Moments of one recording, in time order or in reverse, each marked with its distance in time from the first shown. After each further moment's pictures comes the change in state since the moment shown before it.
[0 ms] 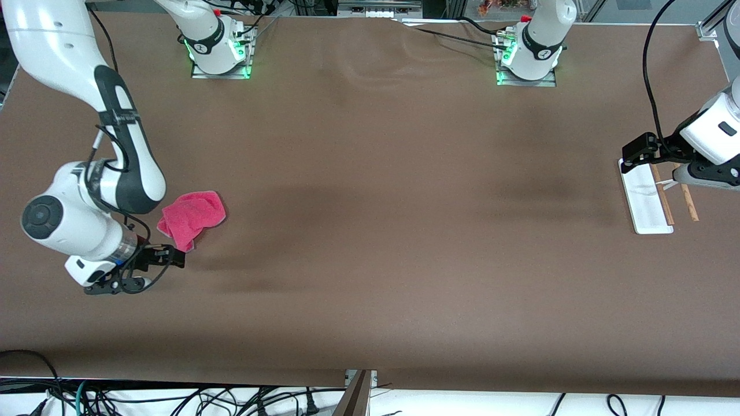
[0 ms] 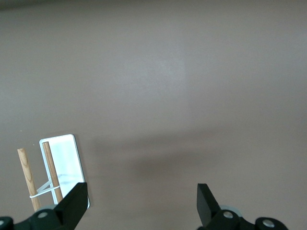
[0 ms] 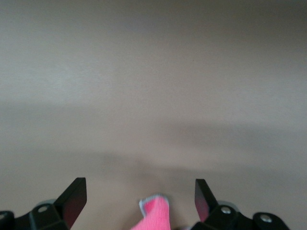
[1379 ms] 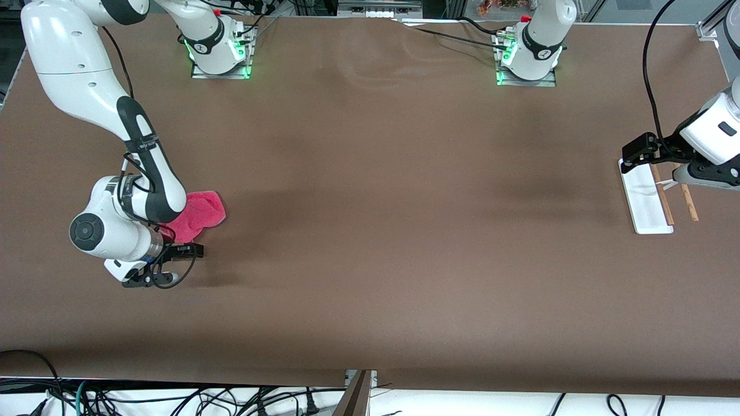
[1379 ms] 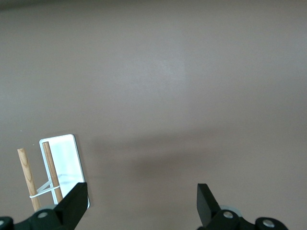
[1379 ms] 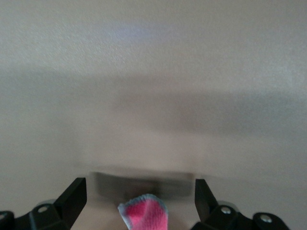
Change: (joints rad) left arm 0.000 0.000 0.000 0.000 0.000 0.000 0.000; right arm -0.015 0.087 -0.004 -0.065 0.003 0.015 -0.032
